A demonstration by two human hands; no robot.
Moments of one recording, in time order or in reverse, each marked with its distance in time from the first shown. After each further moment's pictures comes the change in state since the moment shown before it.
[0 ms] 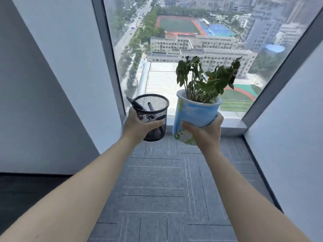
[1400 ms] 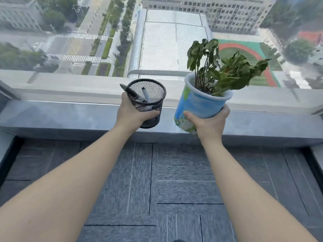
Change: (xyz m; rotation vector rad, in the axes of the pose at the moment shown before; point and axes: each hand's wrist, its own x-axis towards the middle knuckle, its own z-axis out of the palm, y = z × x) left_hand 0.633 -0.502 0.430 0.083 -0.012 -0.164; right_hand 0.645 0.625 0.135 -0.163 0.028 0.193
